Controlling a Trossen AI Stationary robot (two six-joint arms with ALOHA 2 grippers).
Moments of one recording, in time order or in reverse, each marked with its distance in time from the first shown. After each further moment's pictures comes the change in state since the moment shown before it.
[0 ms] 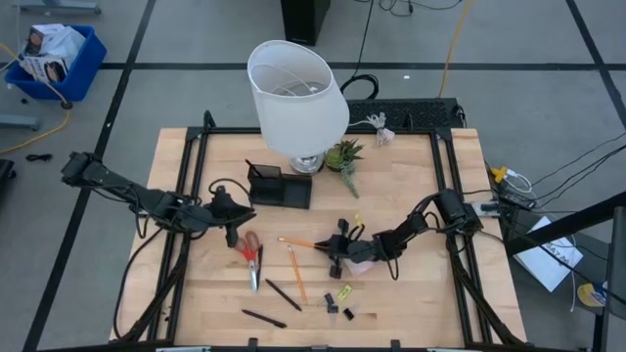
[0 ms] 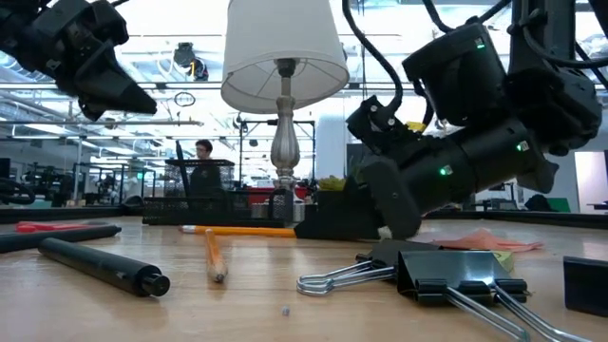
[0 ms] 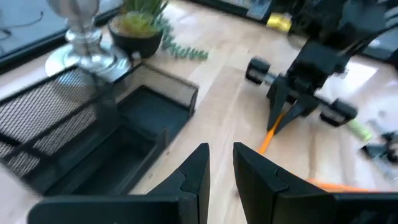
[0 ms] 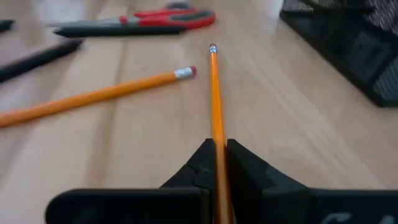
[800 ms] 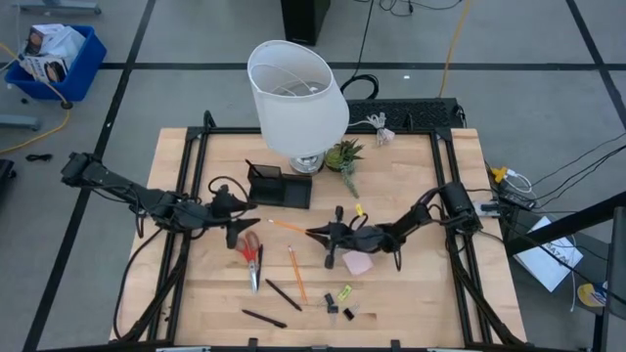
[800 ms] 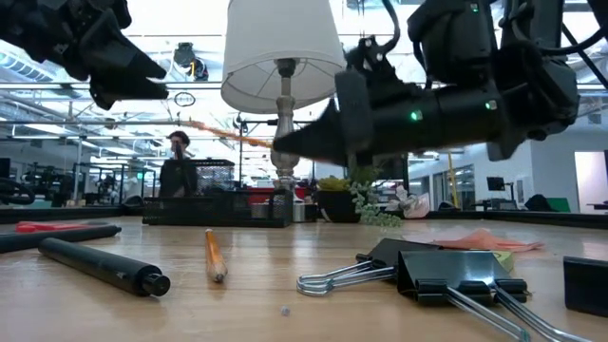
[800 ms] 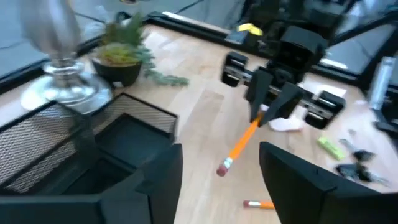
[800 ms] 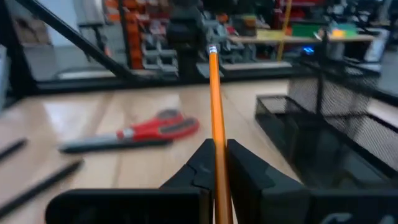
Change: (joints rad) left arm 0.009 0.000 0.000 0.126 0.050 0.089; right arm -0.064 -0.058 0.003 0.275 -0.013 -0.126
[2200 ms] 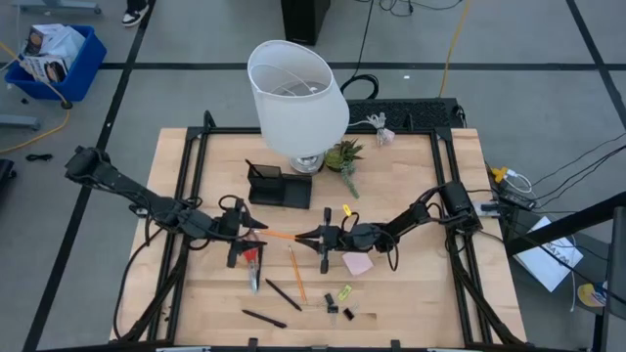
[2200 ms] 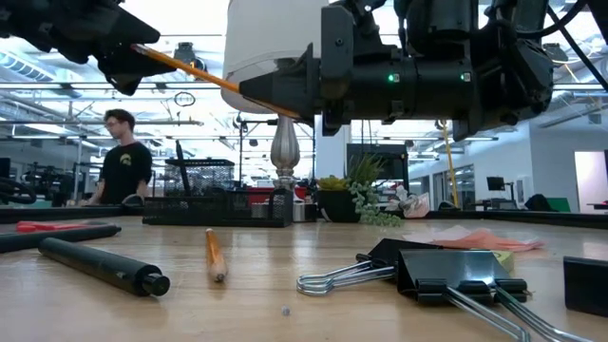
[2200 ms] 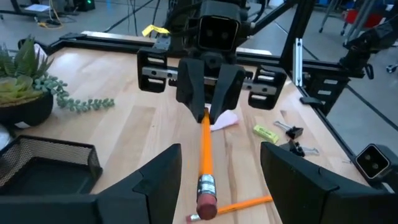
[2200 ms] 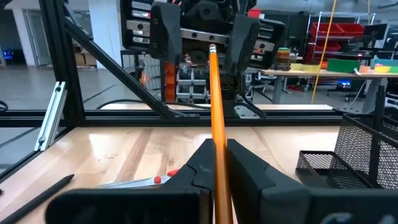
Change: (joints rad) left arm -0.078 0.199 0.000 0.308 0.145 0.190; right arm -0.010 -0.001 0.108 0.023 -0.150 -0.076
